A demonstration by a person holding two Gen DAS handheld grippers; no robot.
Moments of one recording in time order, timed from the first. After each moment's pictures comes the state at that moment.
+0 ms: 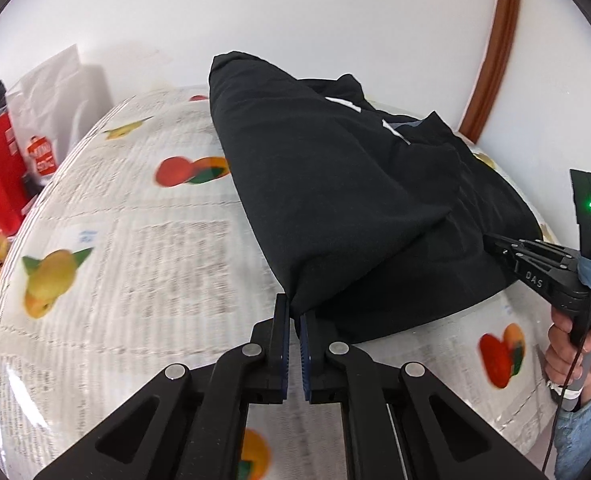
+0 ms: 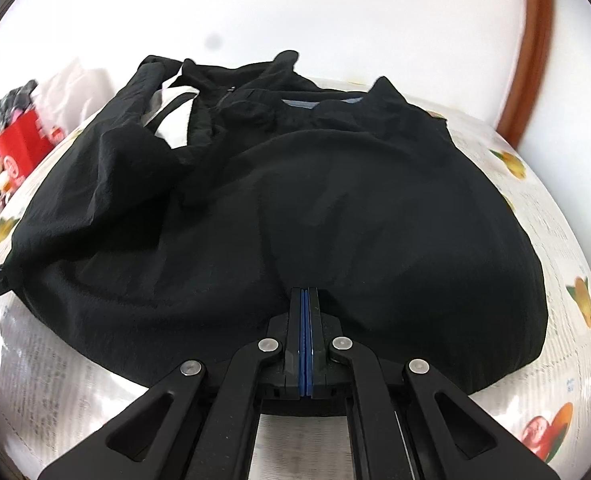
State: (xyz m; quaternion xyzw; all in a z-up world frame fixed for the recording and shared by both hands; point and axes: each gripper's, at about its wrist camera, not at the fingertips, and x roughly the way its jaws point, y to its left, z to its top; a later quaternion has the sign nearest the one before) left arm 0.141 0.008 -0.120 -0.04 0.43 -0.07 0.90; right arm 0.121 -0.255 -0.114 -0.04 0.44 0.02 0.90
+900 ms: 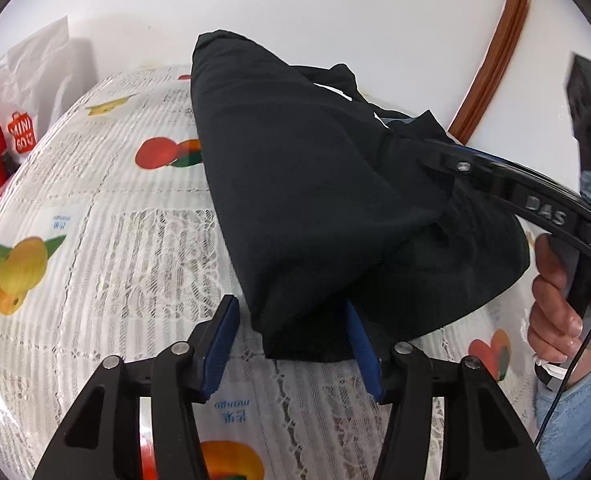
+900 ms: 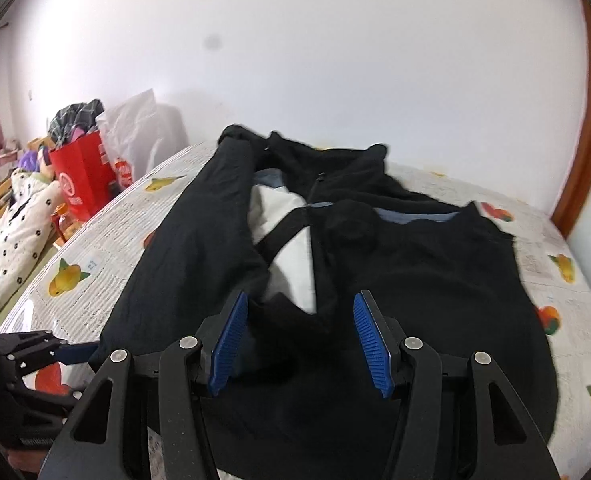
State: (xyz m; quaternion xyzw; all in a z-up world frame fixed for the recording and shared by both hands) left arm 0.158 0.001 -0.125 -0.07 0.45 -0.10 0.89; right arm 0.150 -0.170 -0.054 -0.05 0.36 0.13 0.92
